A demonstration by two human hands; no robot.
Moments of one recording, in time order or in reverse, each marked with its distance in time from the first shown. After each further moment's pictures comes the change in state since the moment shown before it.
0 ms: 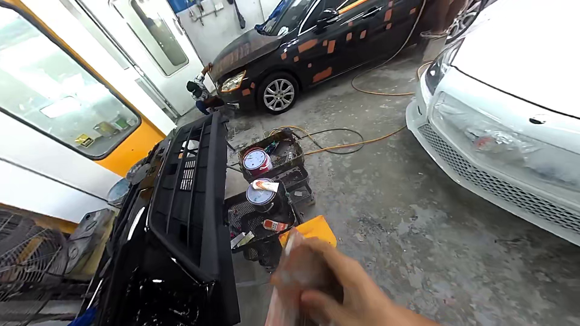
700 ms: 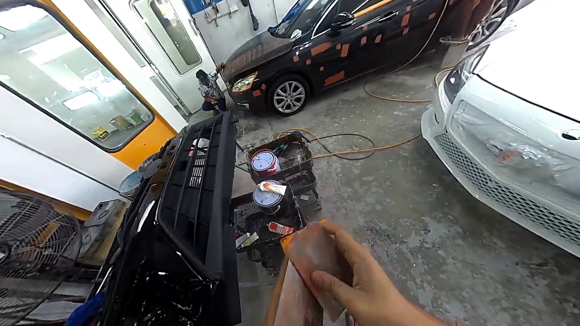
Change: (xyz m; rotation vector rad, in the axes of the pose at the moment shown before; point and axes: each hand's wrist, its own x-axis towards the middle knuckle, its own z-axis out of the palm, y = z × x) left_hand -0.005 -0.041 -0.057 0.313 -0.042 0.197; right_hand 0.023 0.017 -0.012 0.200 0.029 0.134
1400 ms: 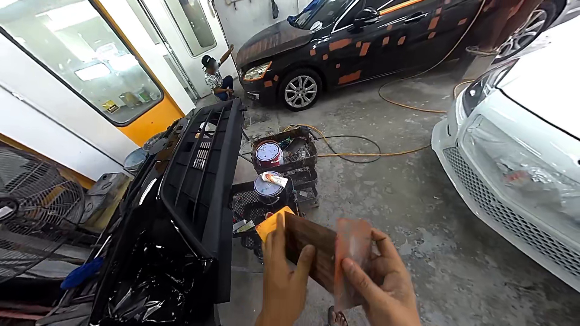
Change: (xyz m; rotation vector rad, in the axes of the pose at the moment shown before) left_hand 0.037 -0.026 0.016 0.823 0.522 -0.260; right_hand -0.036 -0.018 0.003 0.427 0.313 0.029
